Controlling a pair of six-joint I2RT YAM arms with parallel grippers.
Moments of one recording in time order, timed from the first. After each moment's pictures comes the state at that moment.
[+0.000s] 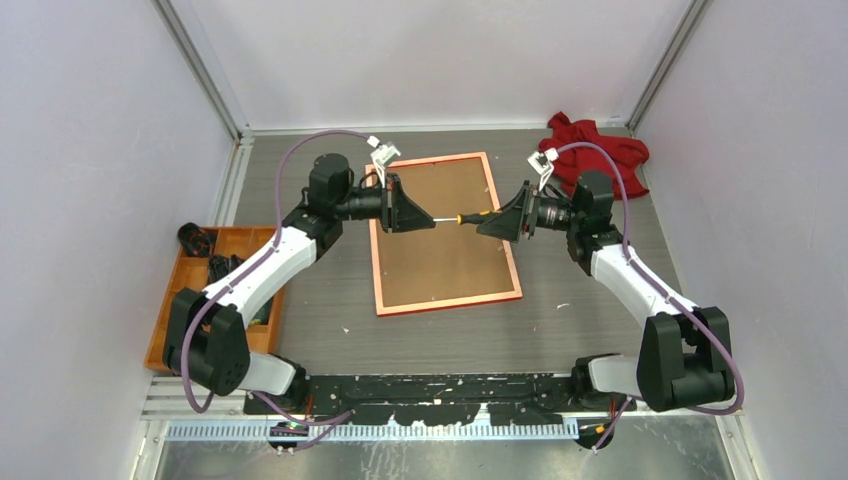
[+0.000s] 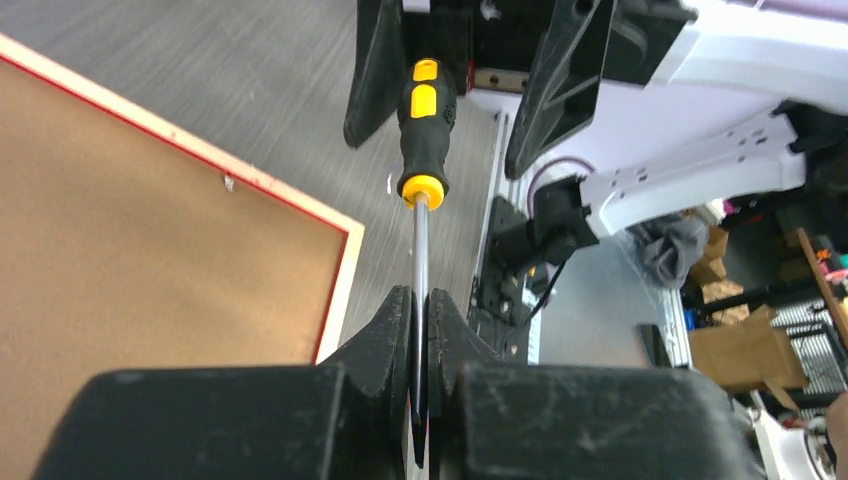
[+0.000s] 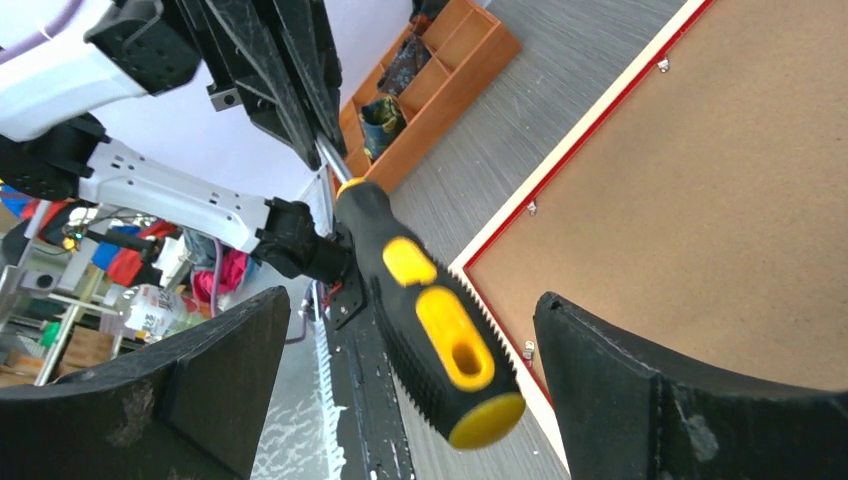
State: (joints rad) left arm -0.44 1.39 1.04 0.08 0.98 -0.41; right arm 0.14 1.28 0.77 0.33 -1.15 0.57
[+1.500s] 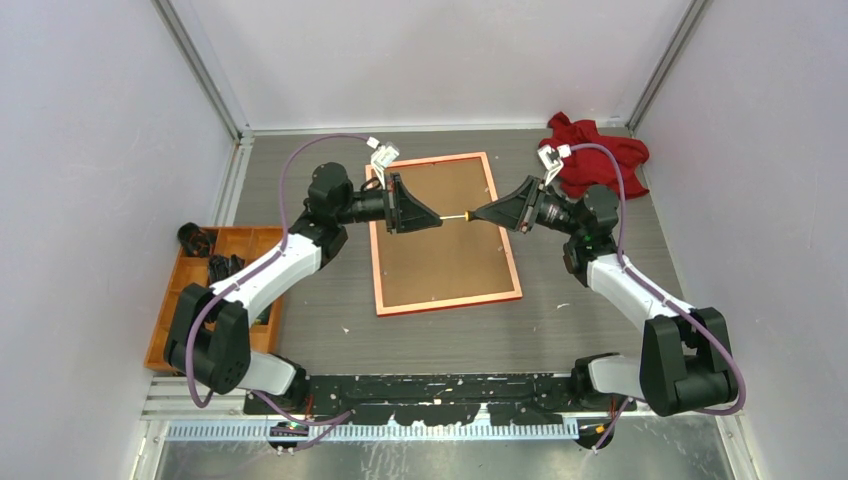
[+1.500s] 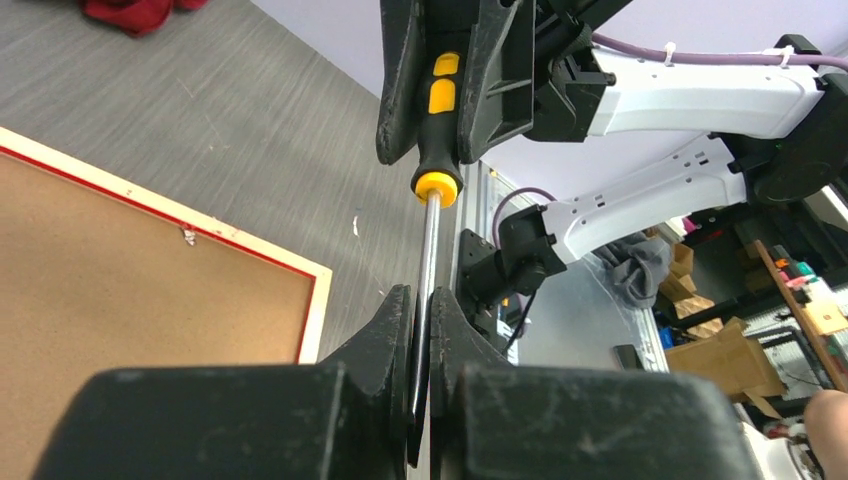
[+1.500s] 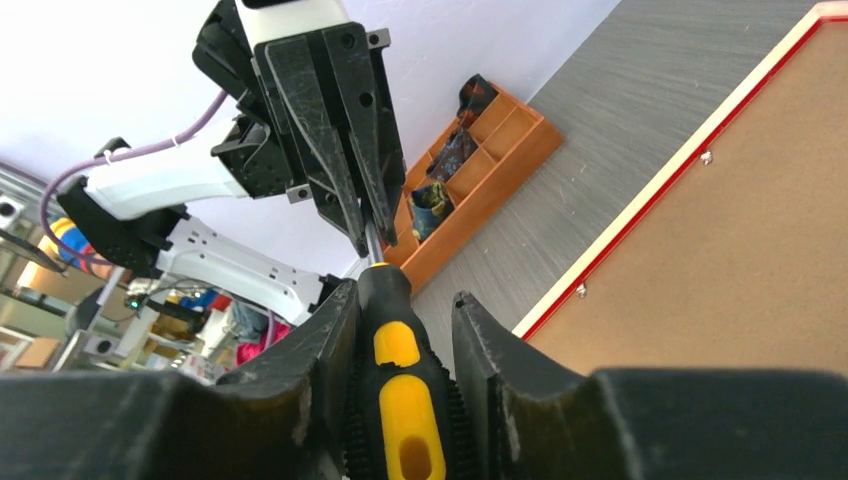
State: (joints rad) left arm -0.46 1.41 0.94 0.47 0.98 -0.64; right arm 0.19 1.26 0.66 0.83 -1.01 0.97
